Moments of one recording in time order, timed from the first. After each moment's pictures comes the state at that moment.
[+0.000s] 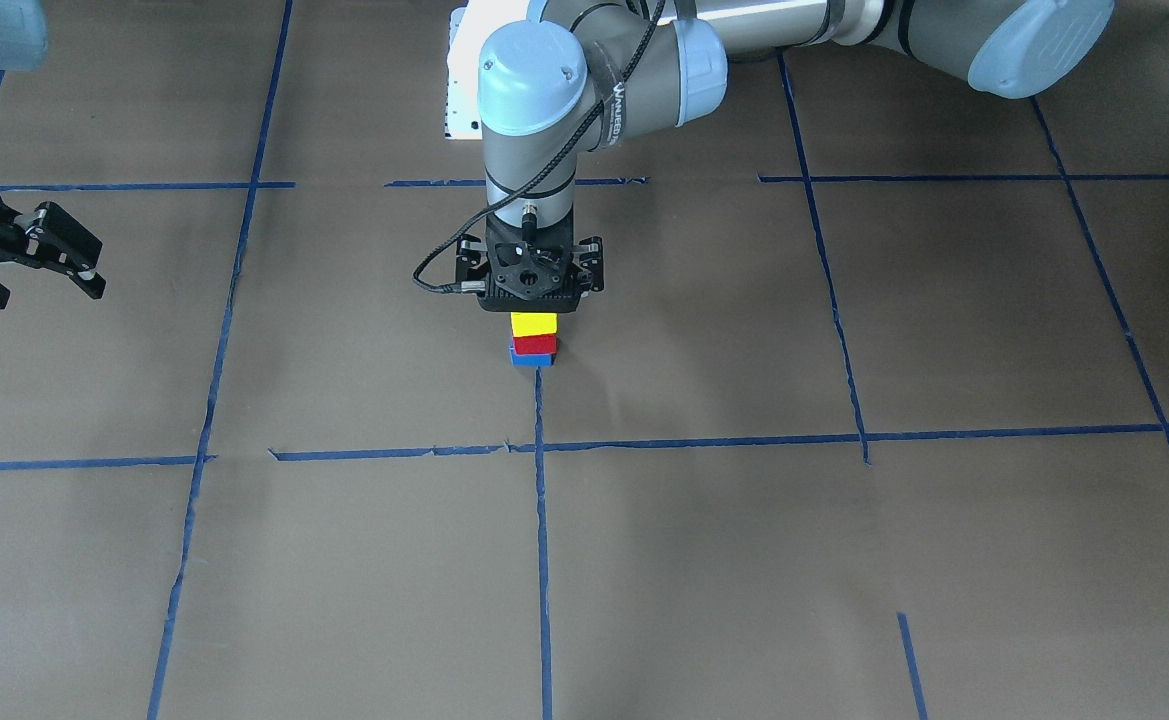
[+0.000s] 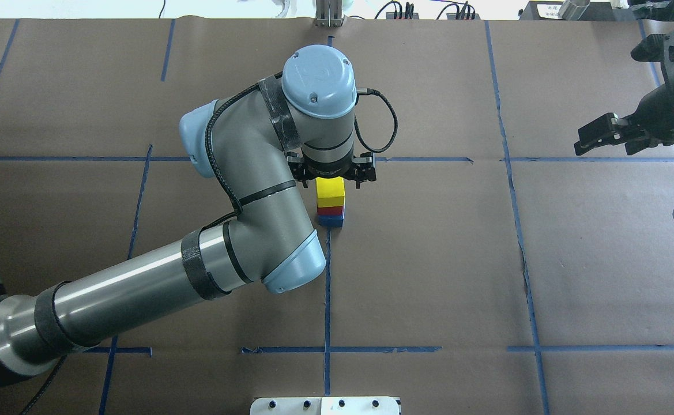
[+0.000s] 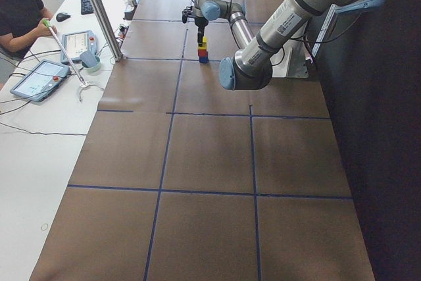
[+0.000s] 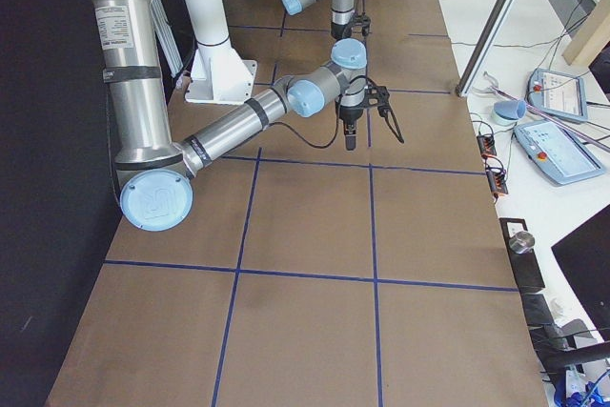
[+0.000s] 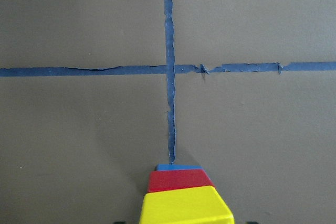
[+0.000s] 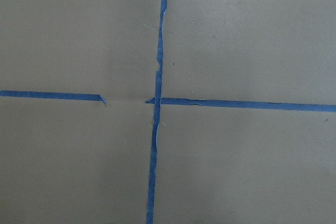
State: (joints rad) left arm -0.57 -2.55 -1.49 -1.48 -1.91 -1.16; right arm 1.08 -1.45 2.00 -1.52 2.22 0.71
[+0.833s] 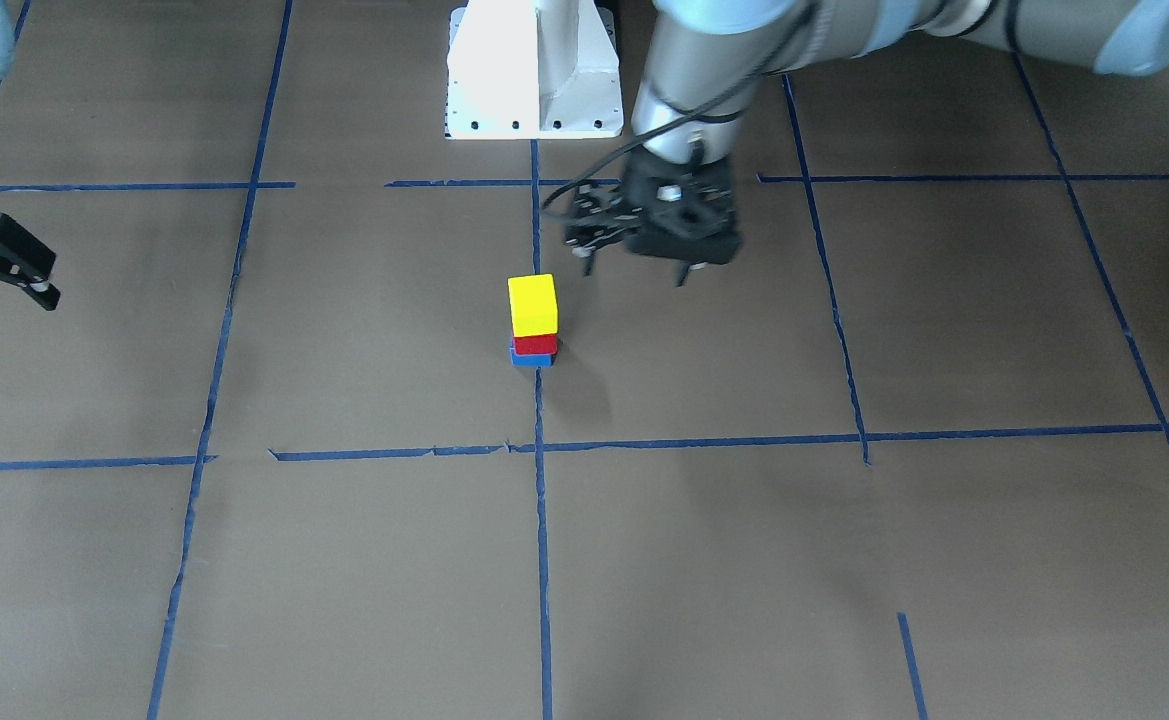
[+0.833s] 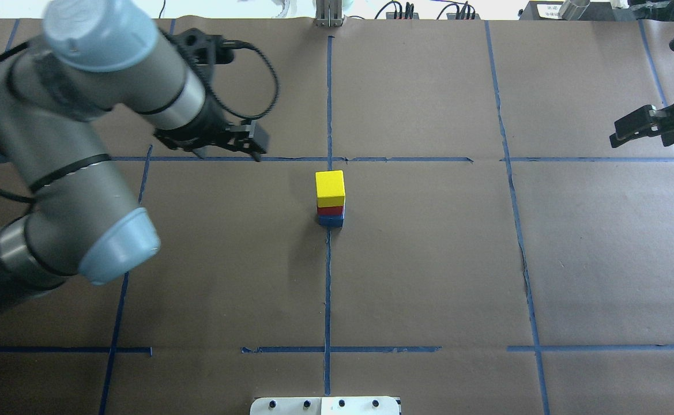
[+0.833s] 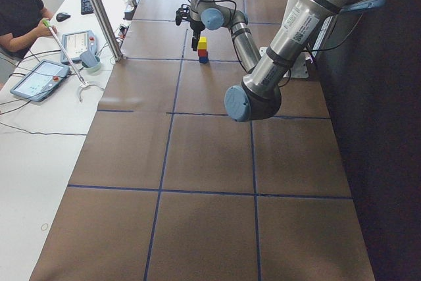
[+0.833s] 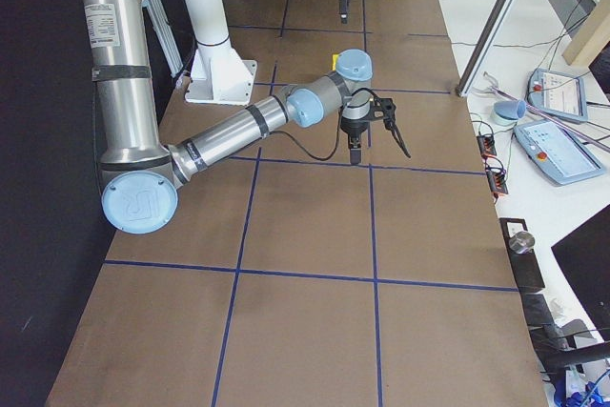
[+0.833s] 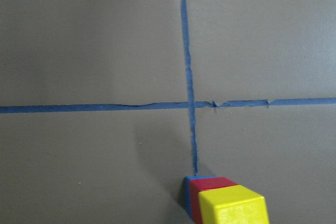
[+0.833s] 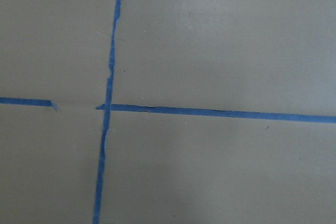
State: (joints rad) left arm -0.78 -2.12 -1.98 -1.47 -2.05 -0.92; right arm 1.19 -1.50 1.97 -1.53 2.23 0.56
